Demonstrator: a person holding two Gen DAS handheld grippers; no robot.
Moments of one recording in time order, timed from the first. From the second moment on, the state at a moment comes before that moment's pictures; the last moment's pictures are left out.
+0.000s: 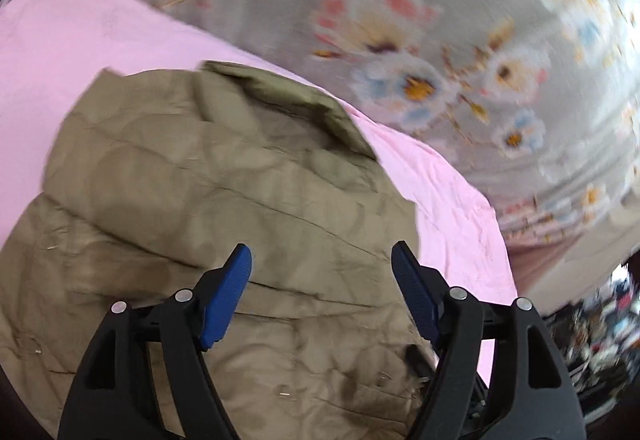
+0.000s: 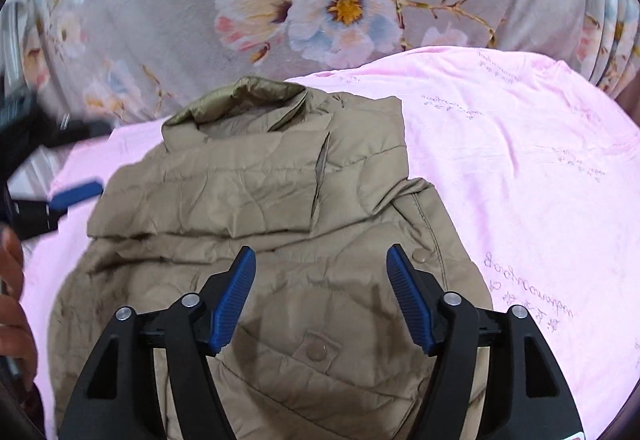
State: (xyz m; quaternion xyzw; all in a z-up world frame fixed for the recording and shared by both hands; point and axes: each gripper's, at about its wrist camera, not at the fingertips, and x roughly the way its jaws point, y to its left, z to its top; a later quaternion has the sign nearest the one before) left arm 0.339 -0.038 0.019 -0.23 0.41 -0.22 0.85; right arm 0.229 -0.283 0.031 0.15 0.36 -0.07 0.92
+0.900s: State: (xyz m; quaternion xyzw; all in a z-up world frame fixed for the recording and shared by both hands) left arm 0.424 0.117 -0.090 -0.46 0.47 -0.11 0.75; right arm 0.312 -0.309 0.099 0.20 0.33 0.00 0.92
